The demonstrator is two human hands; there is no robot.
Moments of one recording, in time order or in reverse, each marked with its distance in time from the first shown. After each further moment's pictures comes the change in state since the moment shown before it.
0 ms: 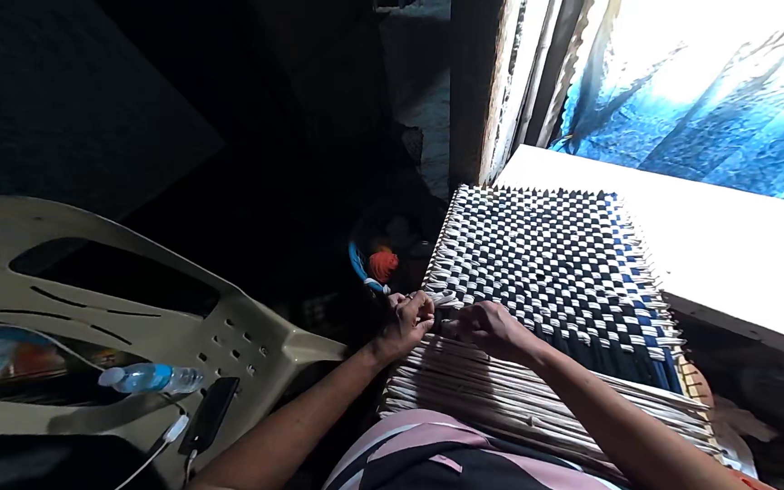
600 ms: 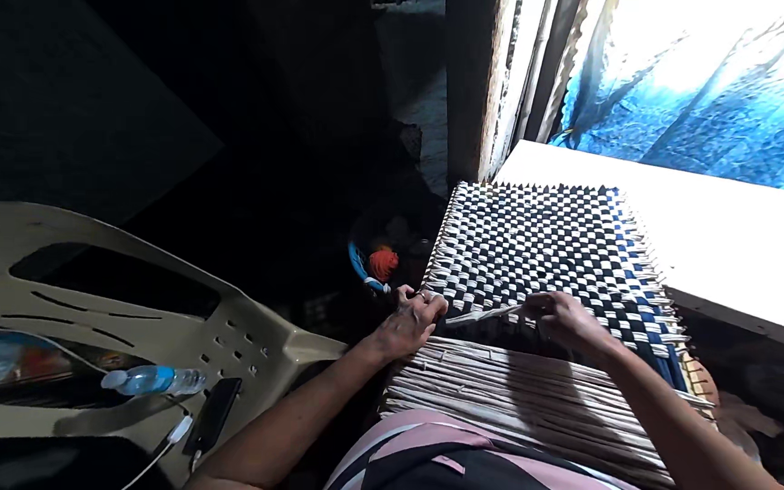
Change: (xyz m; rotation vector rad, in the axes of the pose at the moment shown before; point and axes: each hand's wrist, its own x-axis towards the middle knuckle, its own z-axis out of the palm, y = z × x) left_hand 0.017 0.019 -0.014 0.261 -0.337 0.140; right_hand -0.045 0.072 -0.044 -0.002 0.229 0.307
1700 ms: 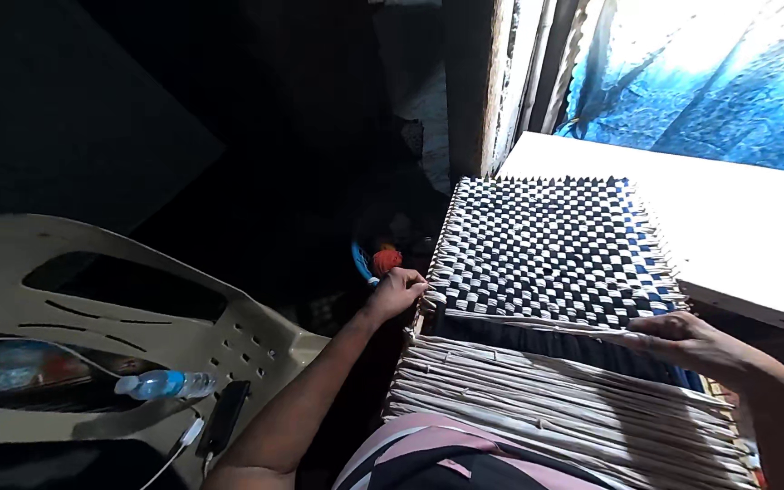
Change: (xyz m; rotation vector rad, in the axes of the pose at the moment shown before) left_hand 0.025 -0.040 -0.030 -0.475 0.105 -0.433; right_hand -0.071 0.099 -0.063 0.267 -0.076 -0.115
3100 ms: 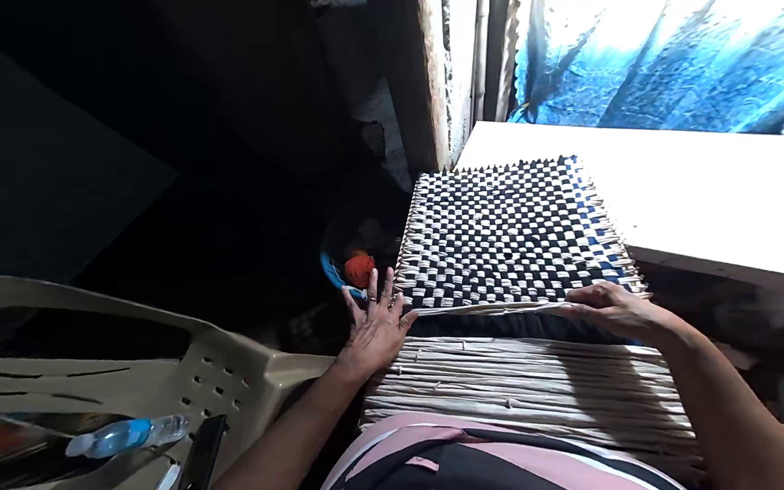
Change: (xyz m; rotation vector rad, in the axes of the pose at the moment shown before) left_hand -0.047 0.014 0.053 0.910 -0.025 0.058; right_hand 0.012 0.008 0.018 -0.005 0.012 -0.038
